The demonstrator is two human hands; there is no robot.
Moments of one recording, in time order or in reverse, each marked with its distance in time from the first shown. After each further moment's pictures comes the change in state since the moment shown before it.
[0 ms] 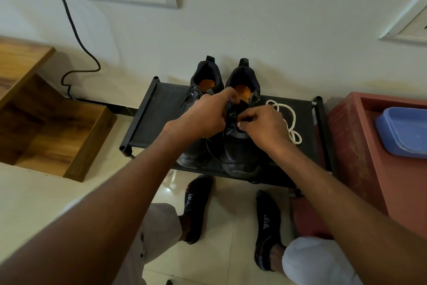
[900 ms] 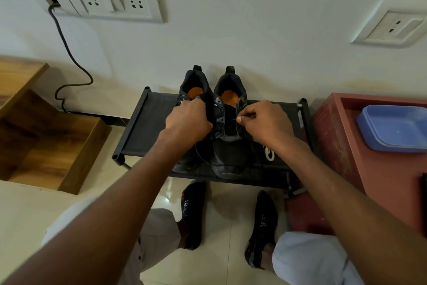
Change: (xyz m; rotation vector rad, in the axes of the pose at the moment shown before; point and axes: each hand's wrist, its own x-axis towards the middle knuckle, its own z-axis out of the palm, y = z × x) left_hand -0.006 0.010 0.002 0.147 0.097 -0.313; right_hand 0.001 0.009 -0.037 -0.145 0.043 -0.096
